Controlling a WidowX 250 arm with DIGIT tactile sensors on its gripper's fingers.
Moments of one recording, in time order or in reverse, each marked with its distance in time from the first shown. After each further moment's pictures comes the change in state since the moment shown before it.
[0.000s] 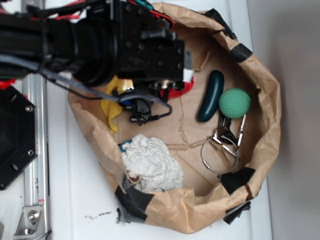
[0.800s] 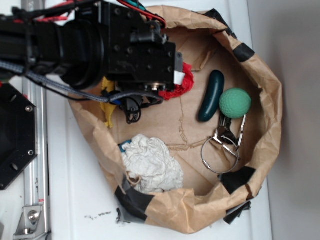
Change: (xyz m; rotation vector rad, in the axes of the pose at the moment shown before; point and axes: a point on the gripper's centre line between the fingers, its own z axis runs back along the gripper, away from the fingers) arm -0.009 0.002 0.001 0.014 0.043 -0.015
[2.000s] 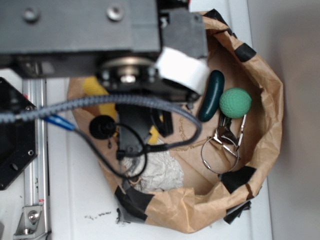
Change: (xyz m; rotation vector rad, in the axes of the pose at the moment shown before) arm -0.012 -0.030 0.164 -0.210 -0.262 -0.100
